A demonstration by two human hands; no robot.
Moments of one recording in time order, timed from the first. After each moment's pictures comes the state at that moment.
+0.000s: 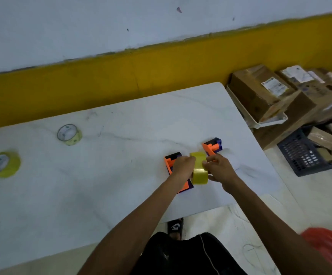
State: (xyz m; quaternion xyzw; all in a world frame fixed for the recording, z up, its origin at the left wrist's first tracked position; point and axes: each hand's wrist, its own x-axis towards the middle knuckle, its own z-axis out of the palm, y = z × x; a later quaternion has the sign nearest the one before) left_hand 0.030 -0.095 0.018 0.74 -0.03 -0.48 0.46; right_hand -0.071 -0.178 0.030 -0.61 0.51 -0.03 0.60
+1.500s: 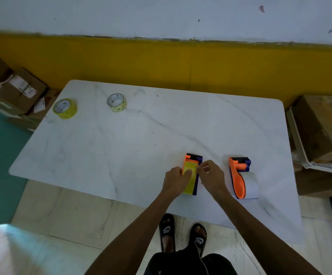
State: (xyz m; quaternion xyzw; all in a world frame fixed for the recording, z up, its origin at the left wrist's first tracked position) left_hand 0.011 -0.042 -0.004 0.89 -0.01 -0.29 0.36; right_hand -0.028 -0.168 -0.006 -0.79 0.34 0.06 0.51
